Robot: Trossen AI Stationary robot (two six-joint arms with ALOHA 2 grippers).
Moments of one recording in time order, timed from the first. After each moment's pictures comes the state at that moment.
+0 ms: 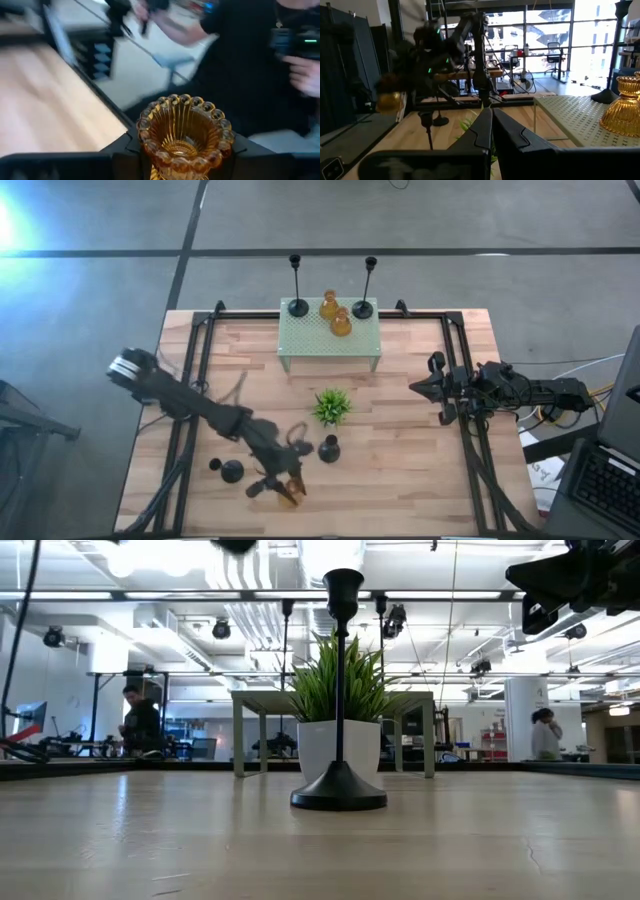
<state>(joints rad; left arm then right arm) -0.41 1.51 0.88 0.40 0.48 -0.16 0.01 0.15 0.15 0.11 -0.02 0.09</state>
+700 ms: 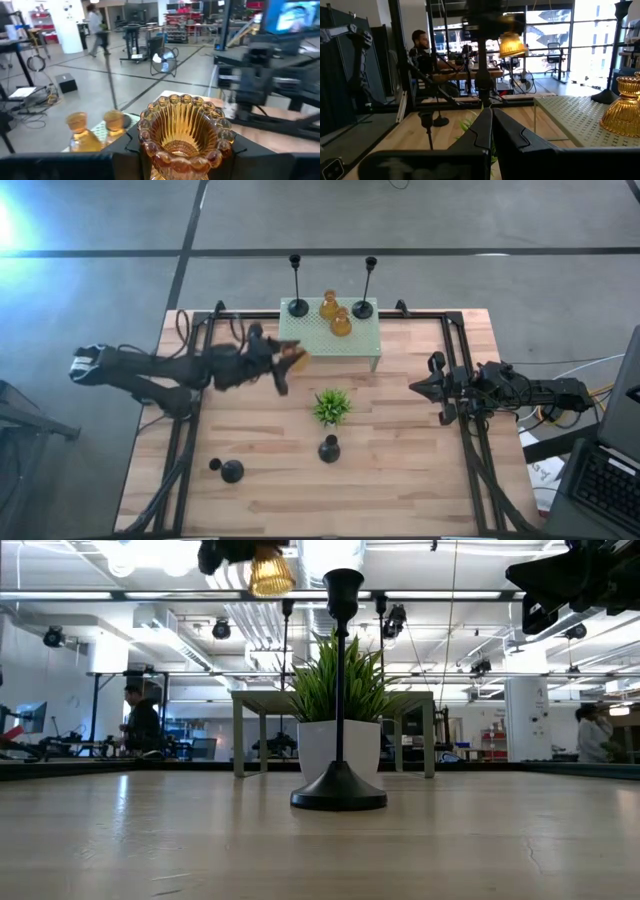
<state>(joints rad) -0.04 1.09 0.88 0.19 -0.50 0.00 0.01 0.15 0.15 0.11 -0.02 0.10</state>
